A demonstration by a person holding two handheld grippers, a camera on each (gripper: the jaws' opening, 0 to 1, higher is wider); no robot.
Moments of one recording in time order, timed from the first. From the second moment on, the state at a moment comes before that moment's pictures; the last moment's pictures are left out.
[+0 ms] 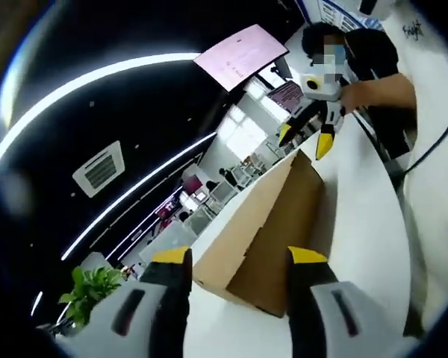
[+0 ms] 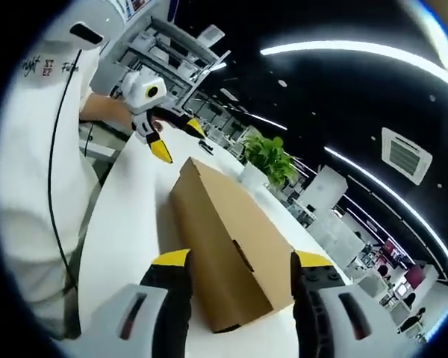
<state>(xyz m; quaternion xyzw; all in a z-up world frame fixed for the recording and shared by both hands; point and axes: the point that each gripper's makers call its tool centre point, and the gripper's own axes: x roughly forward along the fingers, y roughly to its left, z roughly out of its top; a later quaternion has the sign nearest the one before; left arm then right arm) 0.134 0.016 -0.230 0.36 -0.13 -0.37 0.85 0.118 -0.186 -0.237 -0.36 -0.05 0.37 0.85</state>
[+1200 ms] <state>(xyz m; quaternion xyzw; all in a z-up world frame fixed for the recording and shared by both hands) 0.154 0.019 -0.252 0.43 -0.10 -0.33 0.83 0.140 -0.205 -0.260 -0.42 -0.03 0.31 0.85</state>
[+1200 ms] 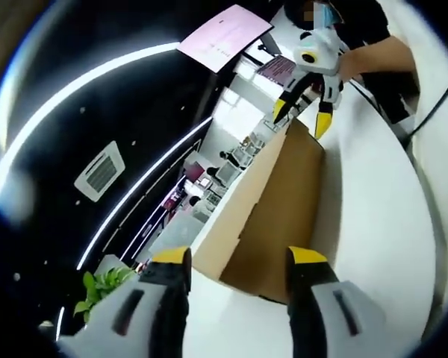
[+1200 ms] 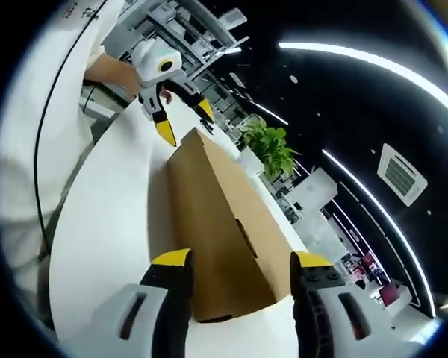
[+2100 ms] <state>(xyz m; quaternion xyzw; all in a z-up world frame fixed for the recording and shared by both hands) 0.162 0.024 -0.256 0.53 -0.13 -0.27 0.79 0.146 -0.216 -0.264 -0.53 -0.03 0.27 0.81</state>
